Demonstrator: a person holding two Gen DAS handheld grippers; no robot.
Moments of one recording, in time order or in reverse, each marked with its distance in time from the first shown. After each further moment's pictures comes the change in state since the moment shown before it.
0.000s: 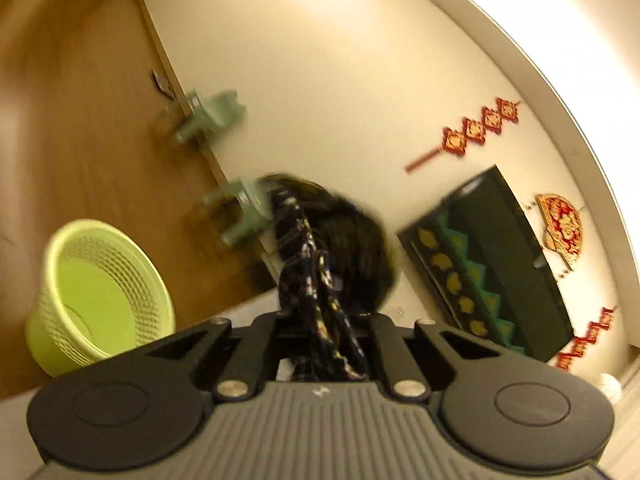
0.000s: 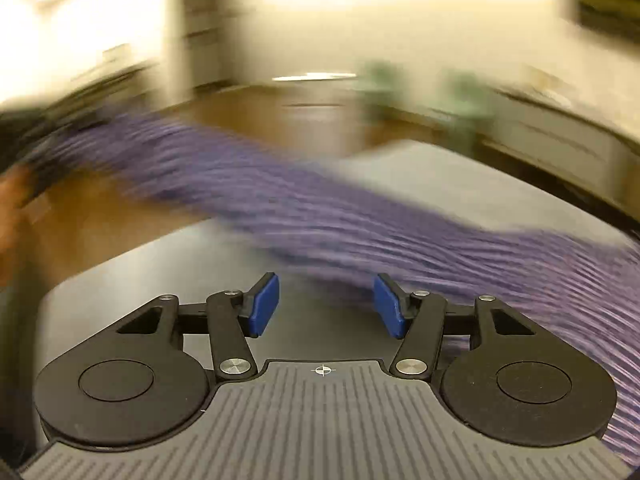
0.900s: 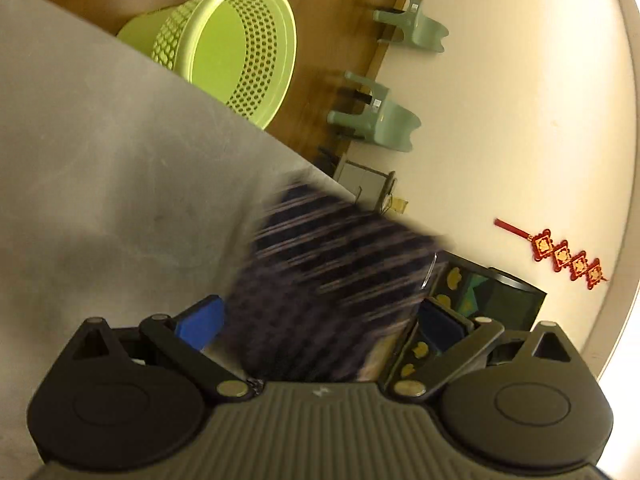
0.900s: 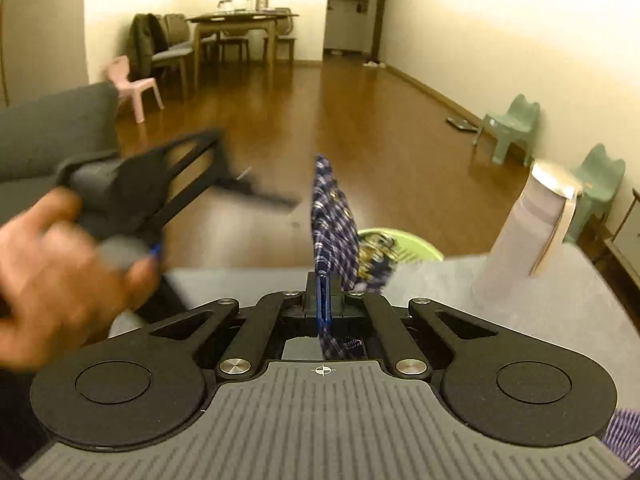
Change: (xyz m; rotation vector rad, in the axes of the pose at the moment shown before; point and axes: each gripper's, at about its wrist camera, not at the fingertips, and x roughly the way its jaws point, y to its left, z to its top) left arm 0.003 0.082 -0.068 -0.924 0.233 0.068; right arm 0.022 0.182 0.045 -0.537 0.023 0.384
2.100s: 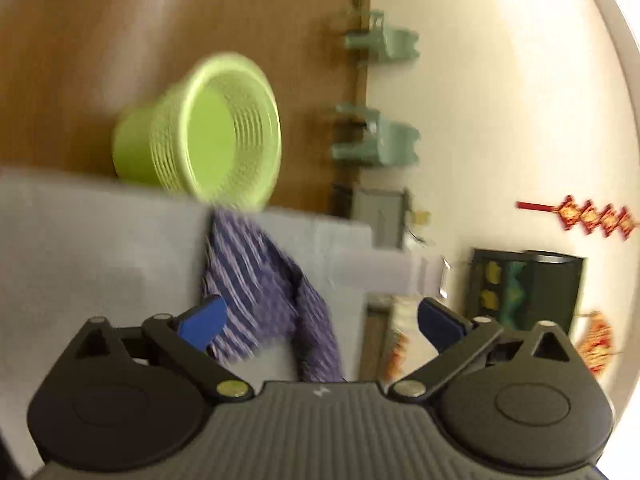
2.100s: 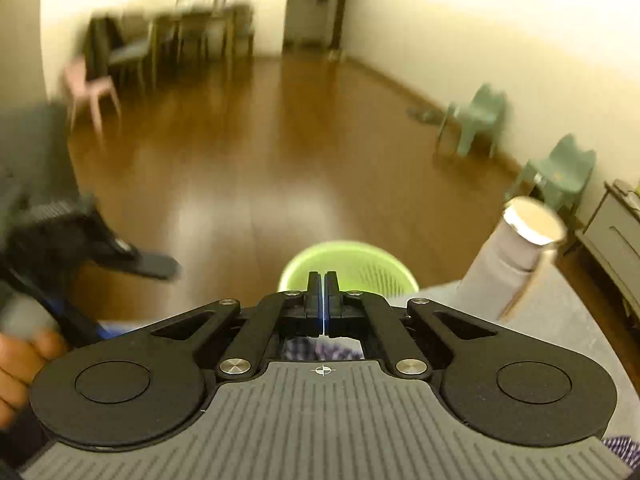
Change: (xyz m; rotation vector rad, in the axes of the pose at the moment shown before) left arm -0.040 -0.028 -0.013 0.180 -0.067 0.101; right arm 0.030 -0.021 0.083 0.080 -0.019 -0.124
